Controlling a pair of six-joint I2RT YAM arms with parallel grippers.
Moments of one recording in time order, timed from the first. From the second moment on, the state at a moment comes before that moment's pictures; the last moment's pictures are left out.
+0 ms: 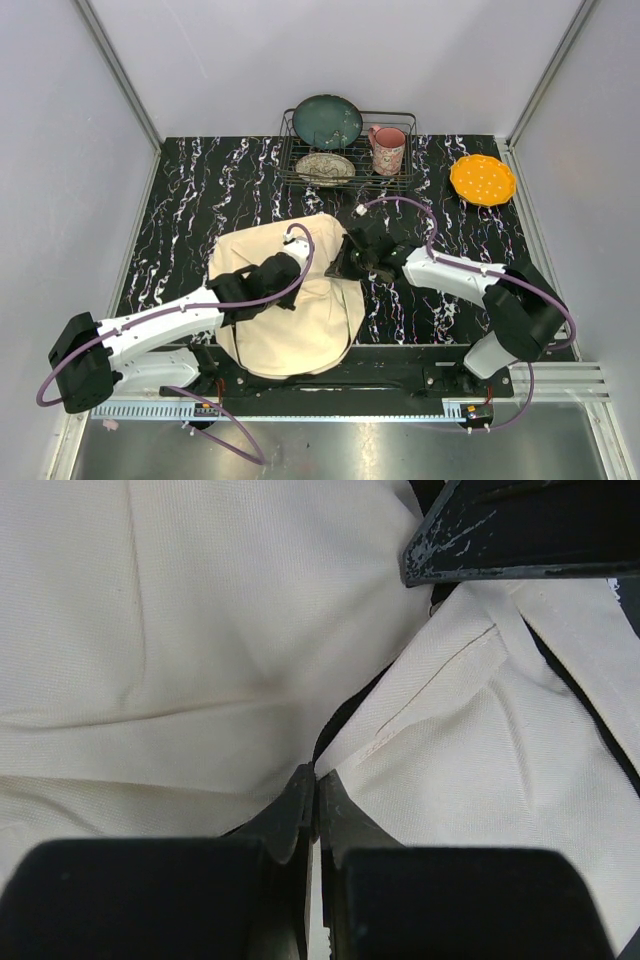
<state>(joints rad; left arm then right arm) -0.97 1.10 0.70 -0.43 -0.27 -0.36 0.78 1.56 0.91 -0.14 -0.11 0.98</state>
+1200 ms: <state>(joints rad) -0.98 1.10 0.71 -0.29 -0.26 -0.40 0.84 1.37 0.96 -0.34 0.28 0.83</state>
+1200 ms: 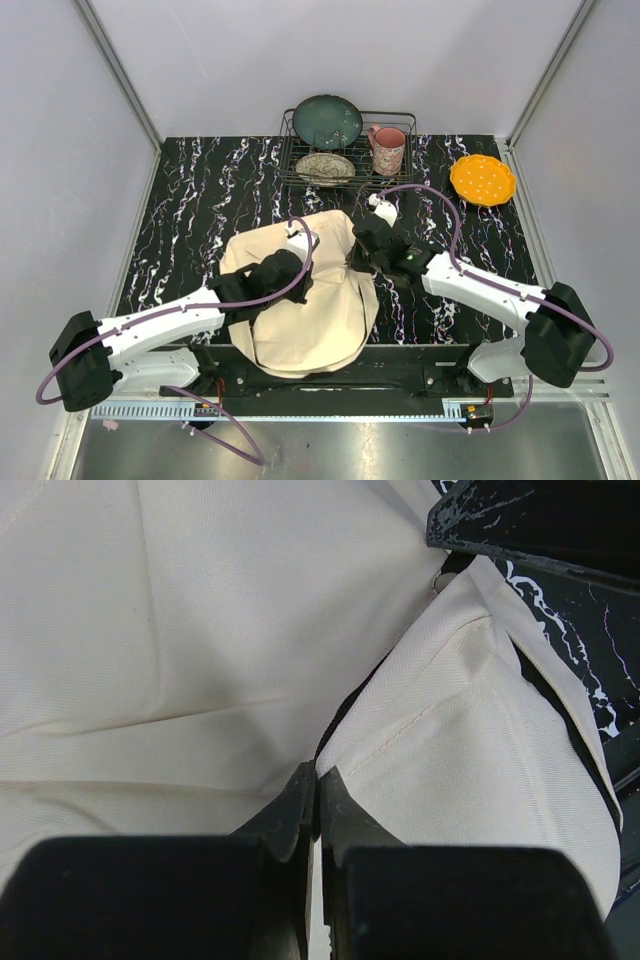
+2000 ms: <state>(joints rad) -0.97 0.93 0.77 -0.53 -0.43 -0.49 0.72 1.26 0.93 -0.44 0.34 0.74</state>
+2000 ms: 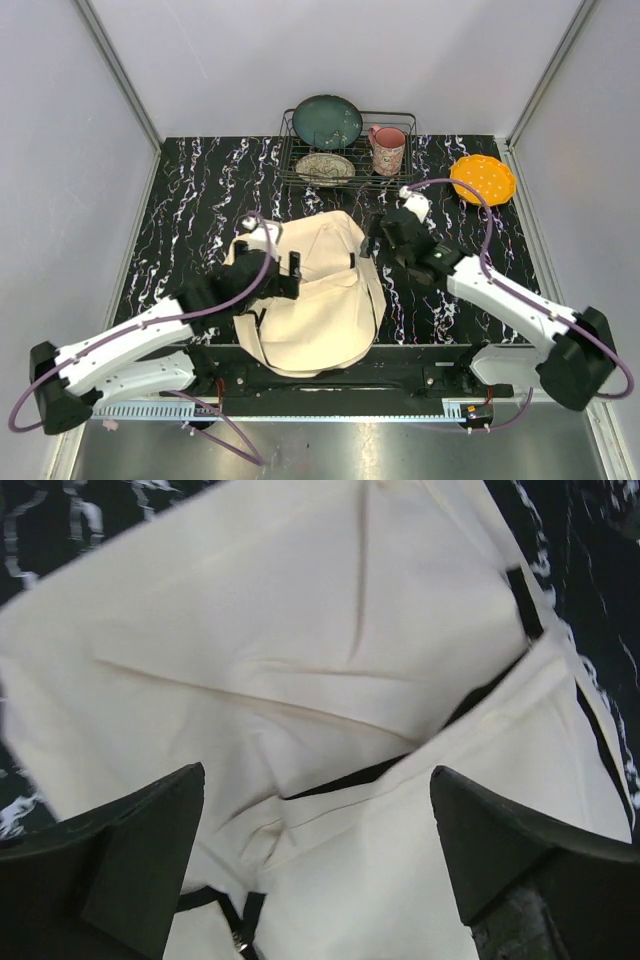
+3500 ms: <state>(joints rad) -0.38 0.95 0.36 -0.27 0.10 -0.81 0.53 1.33 0.53 -0.03 -0.40 0.92</state>
